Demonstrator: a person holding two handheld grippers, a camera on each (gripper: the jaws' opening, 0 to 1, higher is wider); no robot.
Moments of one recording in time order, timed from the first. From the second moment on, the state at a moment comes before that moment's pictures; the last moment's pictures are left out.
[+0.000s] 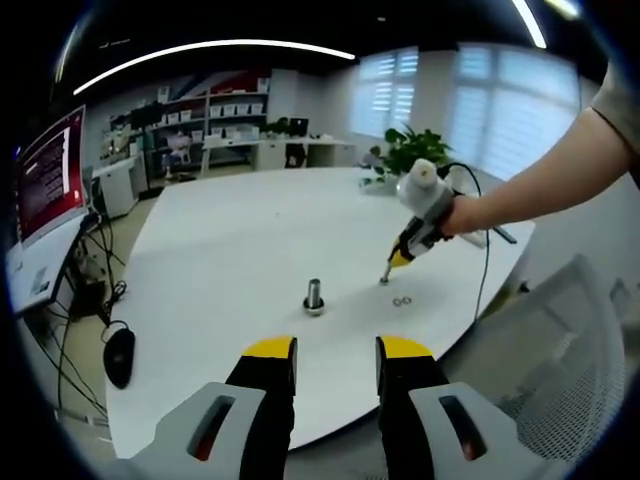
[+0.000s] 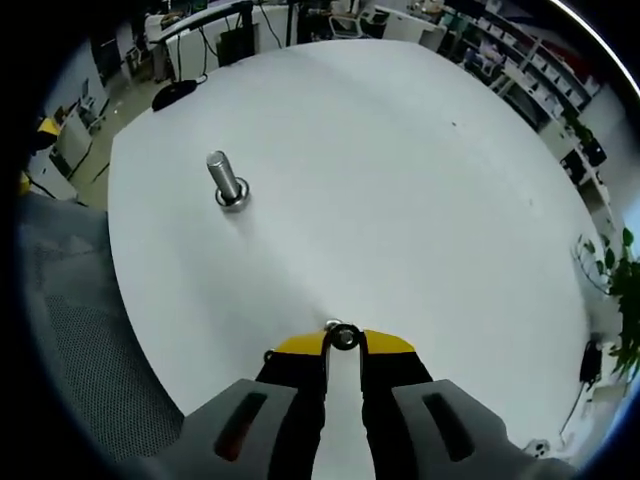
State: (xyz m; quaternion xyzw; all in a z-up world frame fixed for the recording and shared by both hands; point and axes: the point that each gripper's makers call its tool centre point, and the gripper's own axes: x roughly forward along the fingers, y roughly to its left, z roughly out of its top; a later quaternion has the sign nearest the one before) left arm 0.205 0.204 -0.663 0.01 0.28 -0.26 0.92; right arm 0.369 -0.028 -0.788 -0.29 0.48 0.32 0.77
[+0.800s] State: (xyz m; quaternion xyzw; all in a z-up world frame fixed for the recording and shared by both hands) left arm 0.204 0.208 -0.670 0.02 0.29 -0.25 0.92; right arm 0.368 -0.033 -0.833 -0.28 0.51 0.32 0.75
